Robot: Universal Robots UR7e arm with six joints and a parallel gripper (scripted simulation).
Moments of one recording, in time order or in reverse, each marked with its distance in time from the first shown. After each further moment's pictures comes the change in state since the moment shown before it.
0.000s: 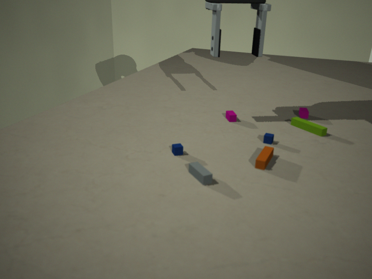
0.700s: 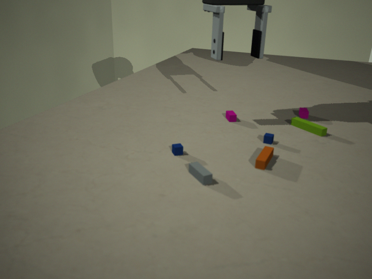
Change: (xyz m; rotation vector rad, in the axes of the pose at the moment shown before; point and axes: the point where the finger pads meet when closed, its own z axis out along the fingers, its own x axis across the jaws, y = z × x) arm 0.001 -0.008 0.002 -0.001 -0.003 -0.146
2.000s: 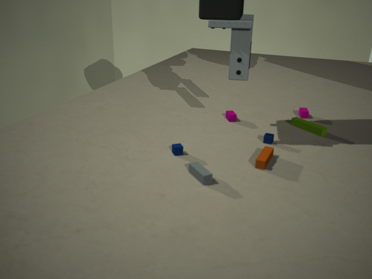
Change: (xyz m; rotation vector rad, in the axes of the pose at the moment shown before) arm 0.016 -0.044 0.010 0.002 -0.013 -1.085
